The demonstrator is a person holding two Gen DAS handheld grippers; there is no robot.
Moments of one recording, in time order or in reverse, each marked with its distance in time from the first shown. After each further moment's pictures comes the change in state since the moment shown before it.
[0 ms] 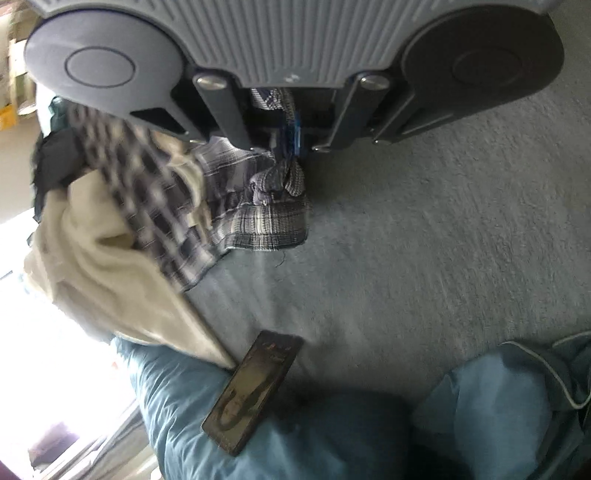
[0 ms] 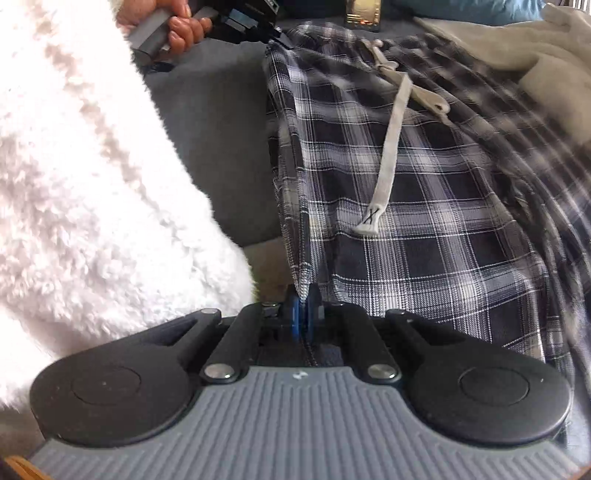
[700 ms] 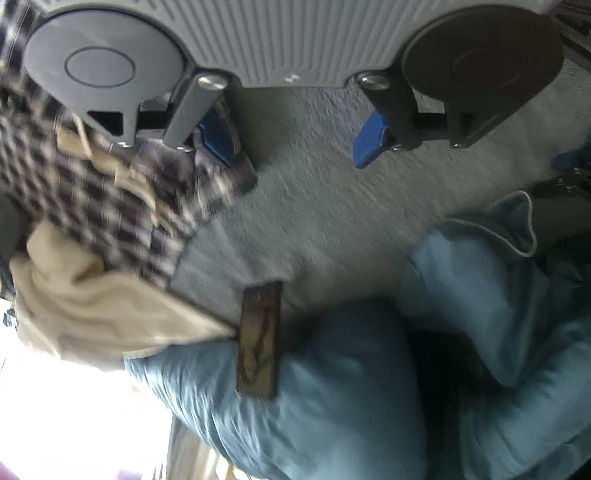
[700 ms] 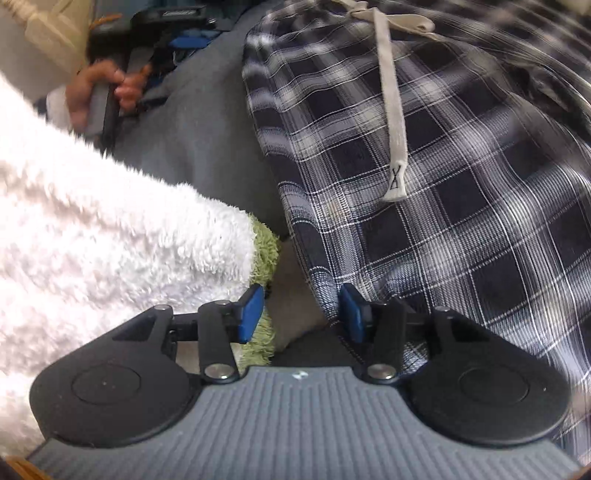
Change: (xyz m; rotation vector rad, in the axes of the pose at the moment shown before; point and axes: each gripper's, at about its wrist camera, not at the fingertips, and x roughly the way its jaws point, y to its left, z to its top) left arm -0.061 -0.007 0.000 0.326 -0.227 0.192; right arm 0.000 -0.033 -0.006 0.380 0.066 0.249
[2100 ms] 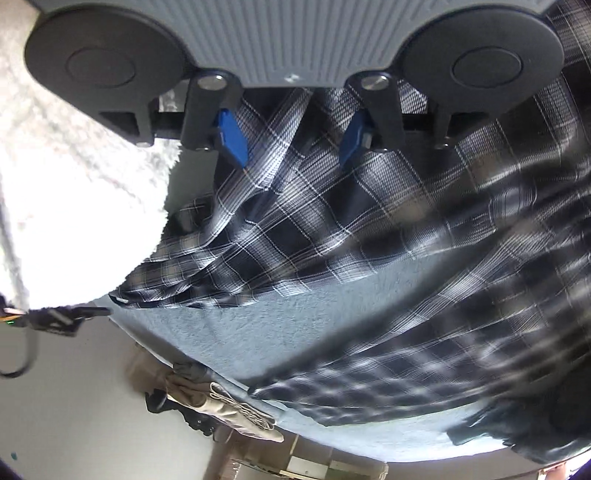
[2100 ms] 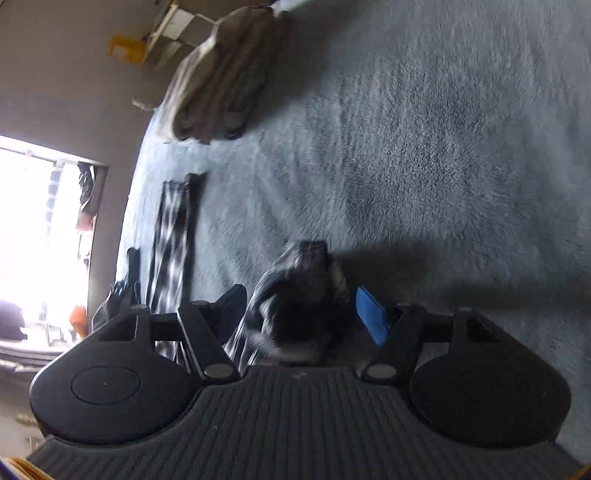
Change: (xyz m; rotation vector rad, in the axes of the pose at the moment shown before) left arm -0.039 -0.393 -0.227 1.097 0.506 -1.074; right arm -0.227 -0.089 -0.469 1.830 -1.286 -0.422
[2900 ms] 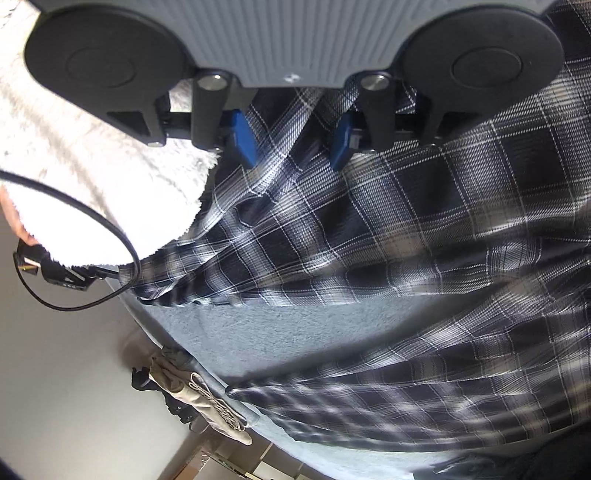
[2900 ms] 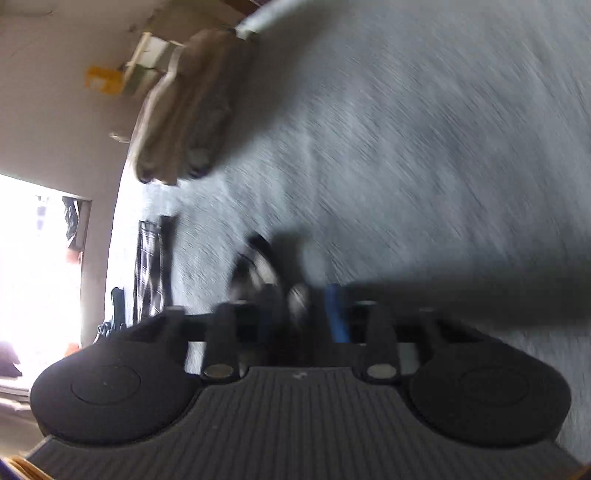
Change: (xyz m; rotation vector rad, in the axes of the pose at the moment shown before) left arm 0.004 0.025 0.005 -0.169 0.035 -0.084; right arm 0.011 -0.019 0.018 0.082 -0.072 -0.019
